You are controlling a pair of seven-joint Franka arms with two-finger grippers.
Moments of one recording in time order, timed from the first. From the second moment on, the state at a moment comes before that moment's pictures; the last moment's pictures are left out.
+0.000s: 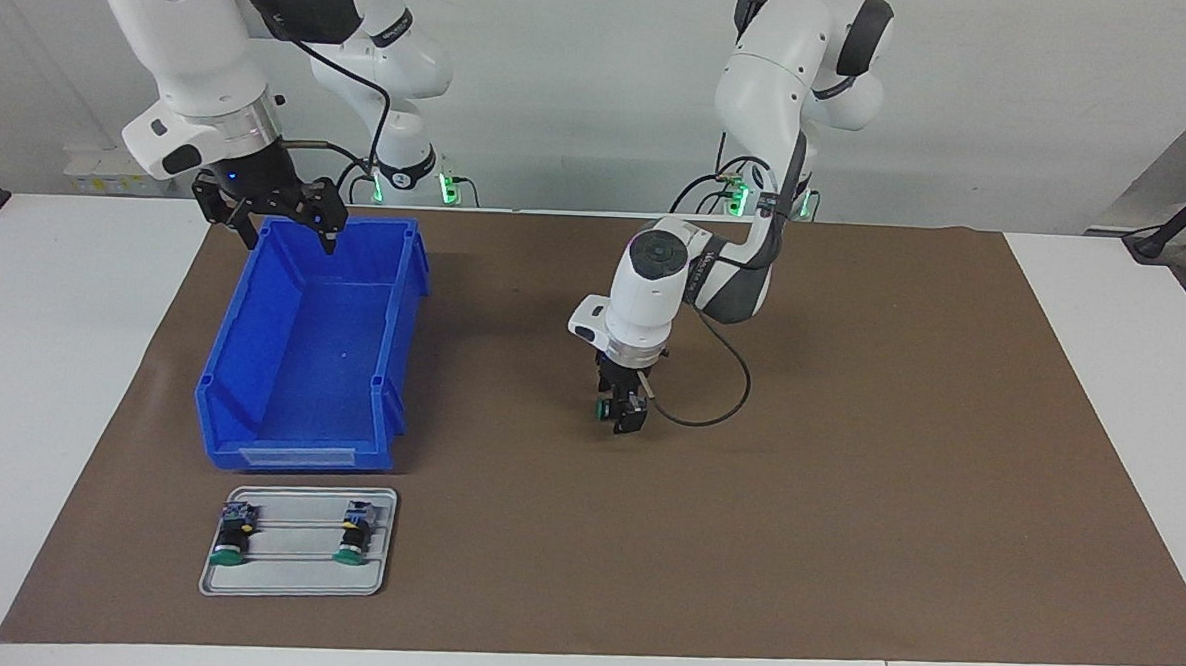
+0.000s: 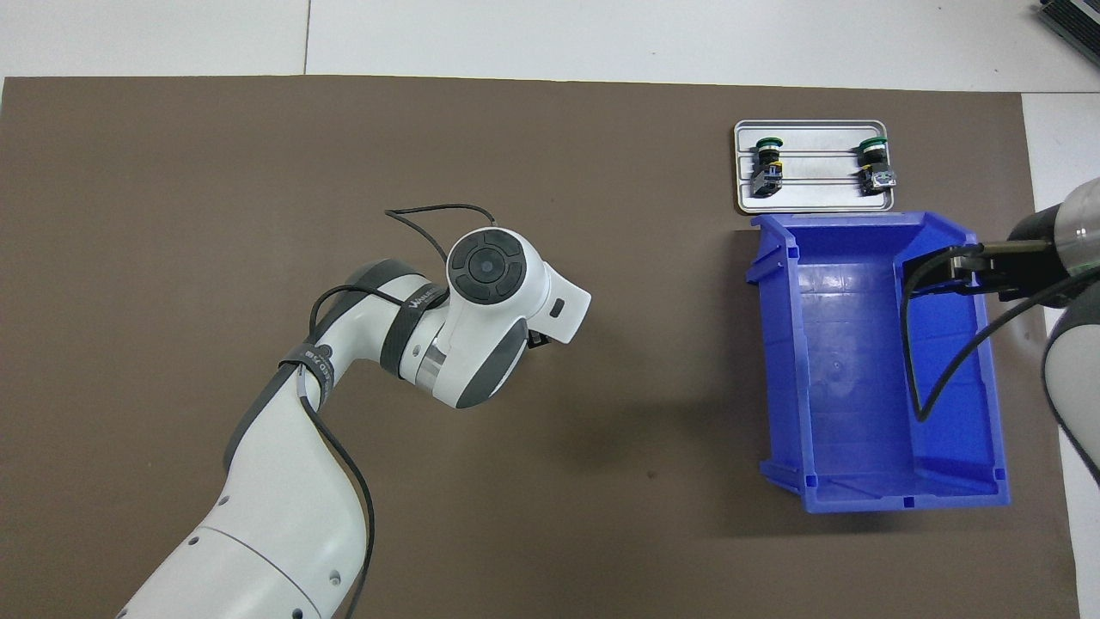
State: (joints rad) left arm -0.62 0.52 -0.02 -1.71 -0.05 2.36 0.72; right arm -0.02 -0.03 0.07 -1.66 -0.02 1.62 0.09
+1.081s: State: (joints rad) left arm -0.62 0.47 -0.01 -1.71 -0.05 2.35 0.65; right arm -0.05 -0.03 0.07 -1.67 0.00 1.66 0.07
